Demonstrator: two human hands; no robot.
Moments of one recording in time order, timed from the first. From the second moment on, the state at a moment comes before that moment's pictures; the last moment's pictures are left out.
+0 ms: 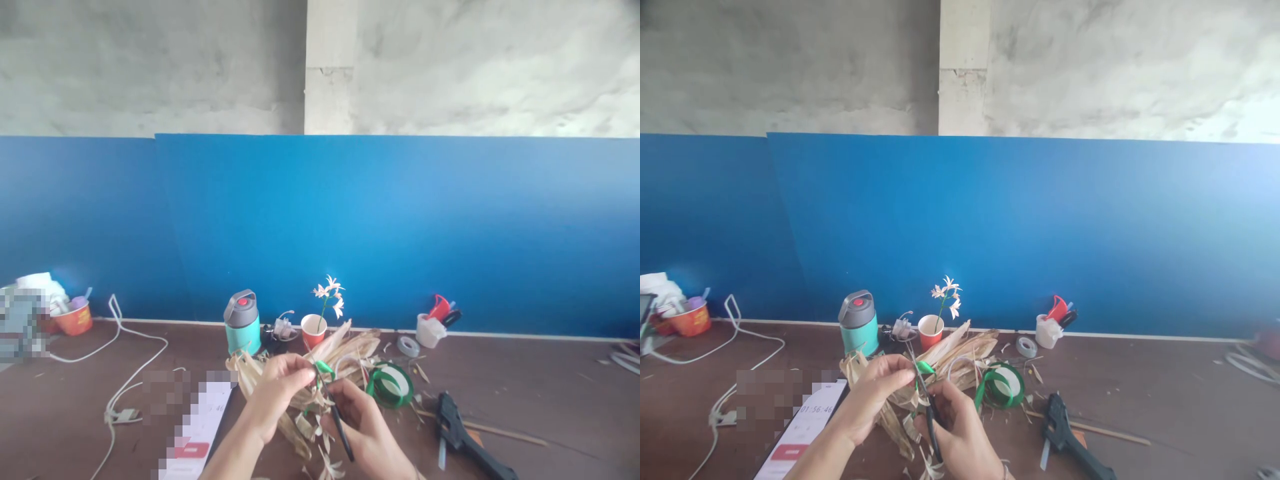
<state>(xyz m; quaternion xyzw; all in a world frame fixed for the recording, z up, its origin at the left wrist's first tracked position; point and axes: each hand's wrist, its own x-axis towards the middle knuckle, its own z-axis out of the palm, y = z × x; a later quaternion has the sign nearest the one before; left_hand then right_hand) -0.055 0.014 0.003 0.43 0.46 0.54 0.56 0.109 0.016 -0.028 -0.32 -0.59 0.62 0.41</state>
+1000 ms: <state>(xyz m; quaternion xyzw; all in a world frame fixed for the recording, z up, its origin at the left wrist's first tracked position) -0.052 0.015 0.007 0.40 0.39 0.54 0.63 0.107 0.015 -0.025 -0.28 -0.56 0.65 0.43</state>
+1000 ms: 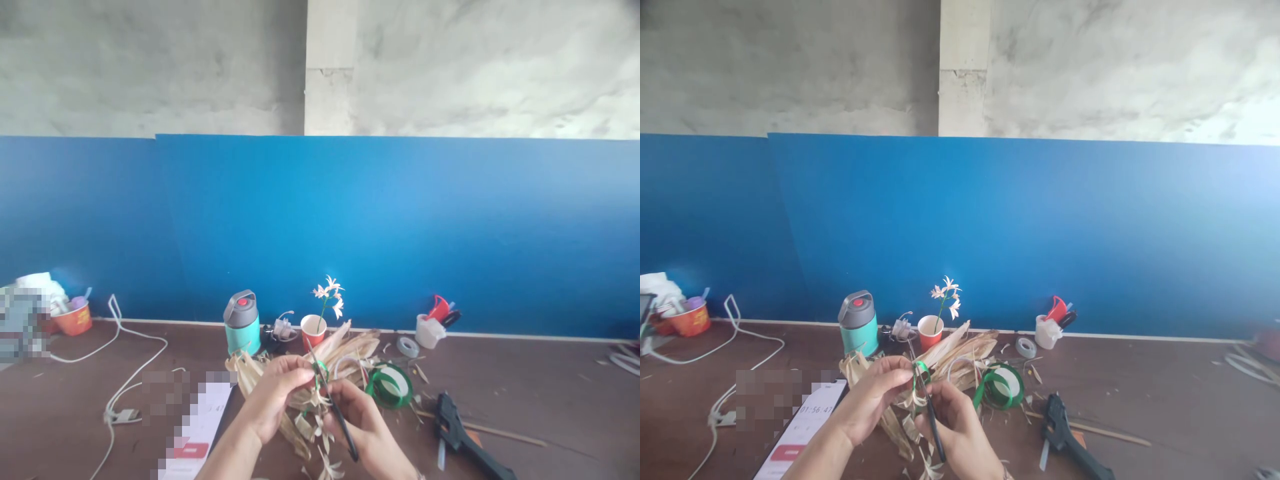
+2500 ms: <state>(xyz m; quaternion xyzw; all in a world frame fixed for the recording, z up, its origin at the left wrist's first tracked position) -0.054 0.014 0.000 0.43 0.37 0.52 0.63 0.109 0.015 -0.031 -0.25 -0.57 0.65 0.42</state>
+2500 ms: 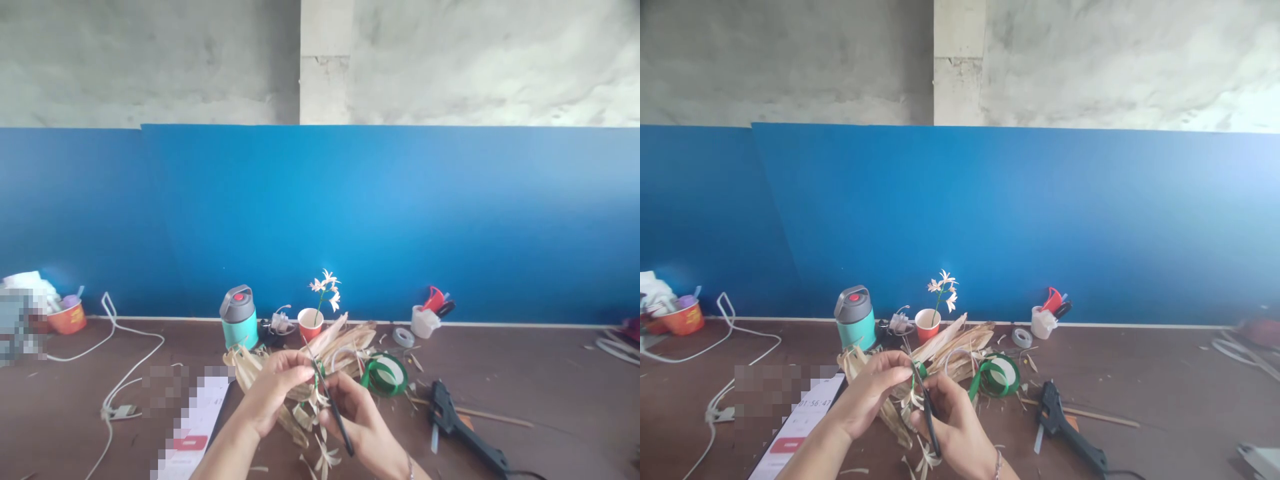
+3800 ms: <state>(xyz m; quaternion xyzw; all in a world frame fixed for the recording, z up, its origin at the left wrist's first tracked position) -0.046 0.015 -0.002 0.32 0.36 0.60 0.64 0.174 0.063 -0.057 -0.59 -0.78 0.18 0.14</state>
